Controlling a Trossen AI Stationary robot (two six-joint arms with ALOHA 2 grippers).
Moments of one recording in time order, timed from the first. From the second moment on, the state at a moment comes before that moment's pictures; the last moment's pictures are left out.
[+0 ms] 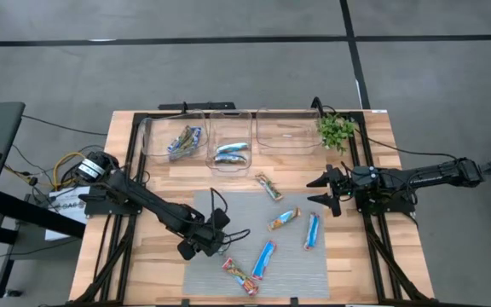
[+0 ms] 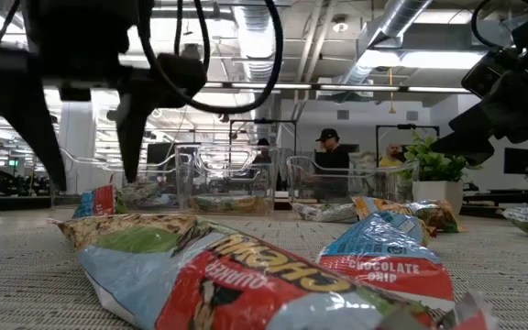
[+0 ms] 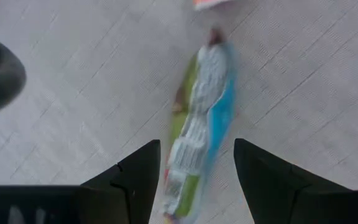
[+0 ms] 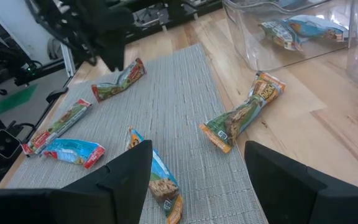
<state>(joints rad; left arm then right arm) -0.47 1.73 1.08 -0.57 -0.09 0.41 0.07 0.35 0.01 0.01 0.00 0.31</state>
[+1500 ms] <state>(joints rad) -0.35 1.67 1.16 -0.08 0.16 -0.18 0.07 0.35 0.01 0.01 0.00 0.31</state>
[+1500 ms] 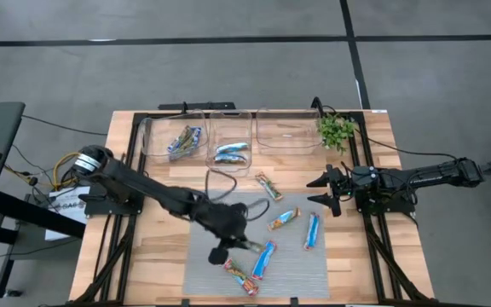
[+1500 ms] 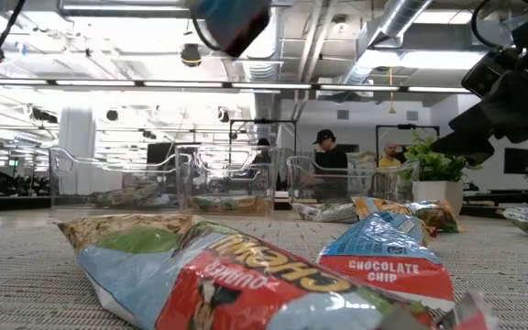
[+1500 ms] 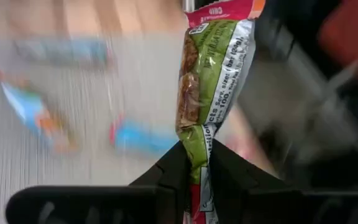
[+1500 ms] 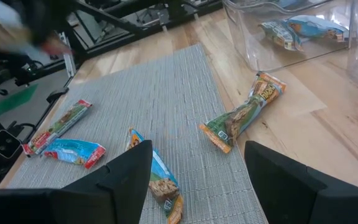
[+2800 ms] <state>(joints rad) 0.25 1.59 1.16 0.22 0.05 -0.27 0.07 0.35 0.01 0.01 0.00 0.31</state>
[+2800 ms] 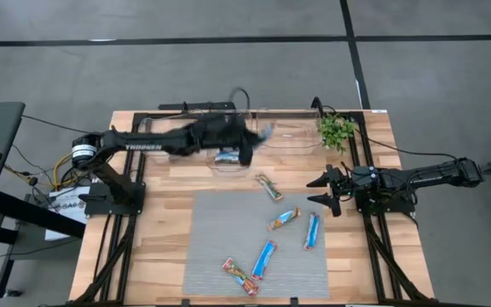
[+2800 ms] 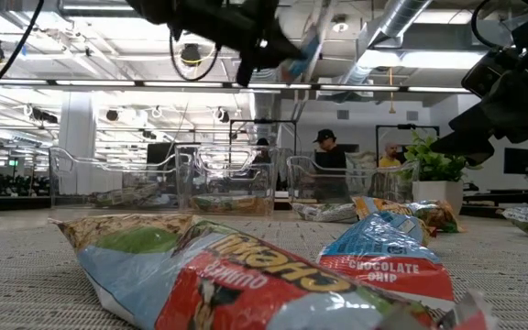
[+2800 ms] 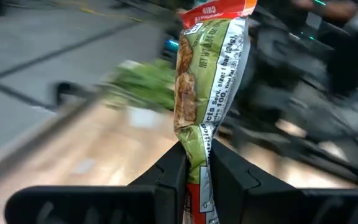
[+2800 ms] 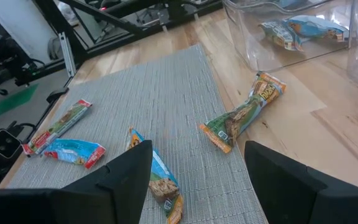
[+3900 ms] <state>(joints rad) 0.44 1.94 1.71 -0.17 0.16 -0.08 0.07 0.35 0.01 0.01 0.00 0.31</state>
